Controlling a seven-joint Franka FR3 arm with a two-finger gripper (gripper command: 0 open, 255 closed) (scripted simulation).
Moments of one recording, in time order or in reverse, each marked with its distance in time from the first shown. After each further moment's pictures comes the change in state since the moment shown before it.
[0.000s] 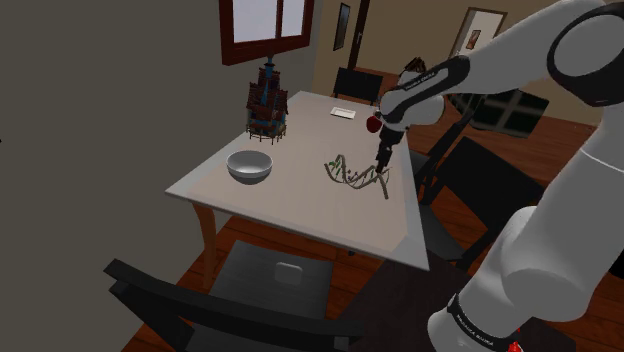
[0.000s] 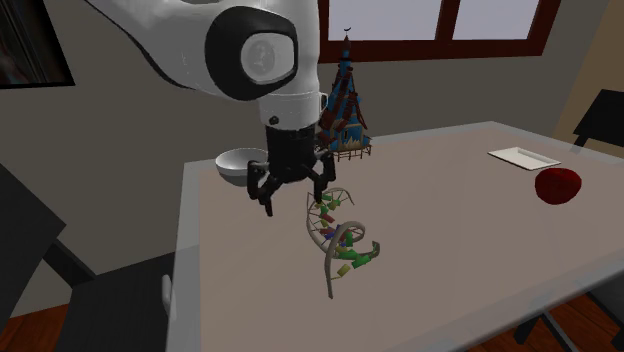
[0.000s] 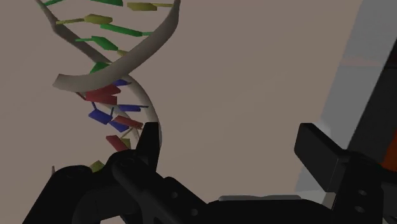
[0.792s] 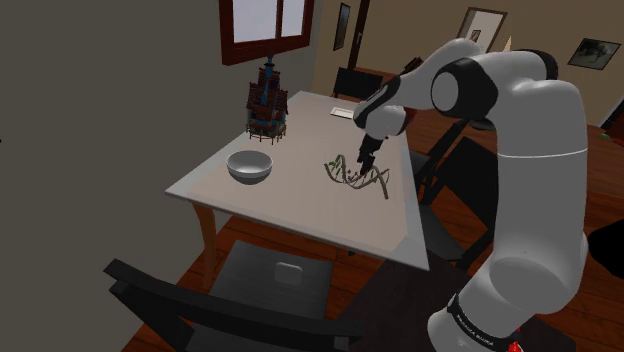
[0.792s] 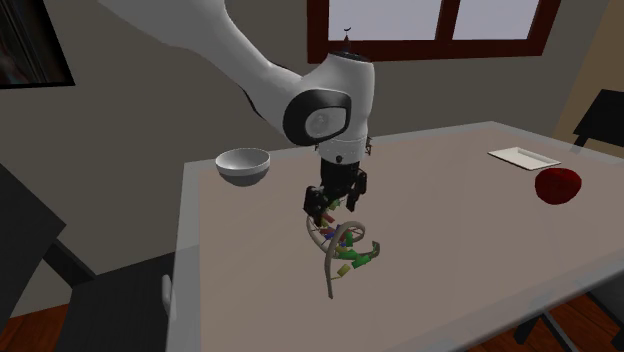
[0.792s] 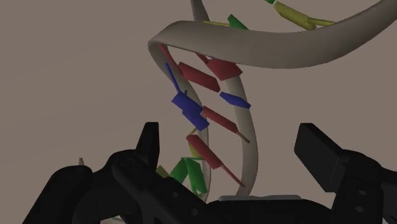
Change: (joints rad) arm -0.205 0.517 0.141 0.412 0.435 0.021 -0.516
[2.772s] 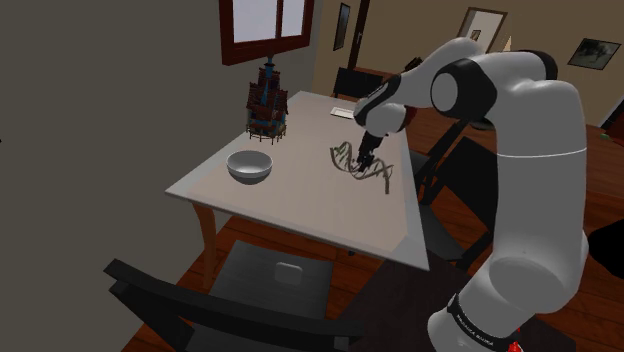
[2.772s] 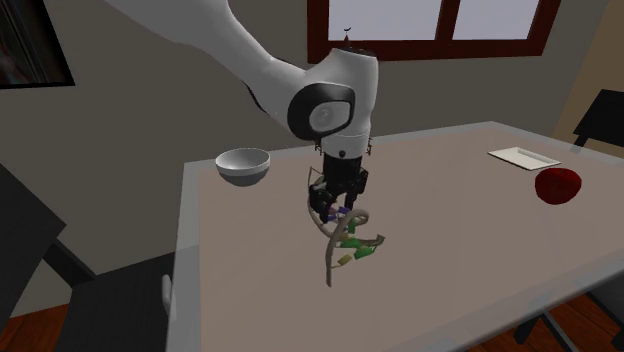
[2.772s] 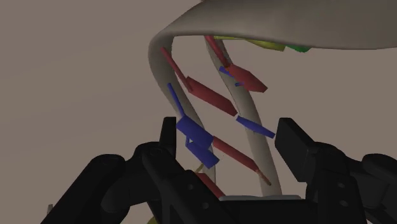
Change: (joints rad) arm -0.008 0.004 0.000 0.033 -0.004 -0.028 -0.006
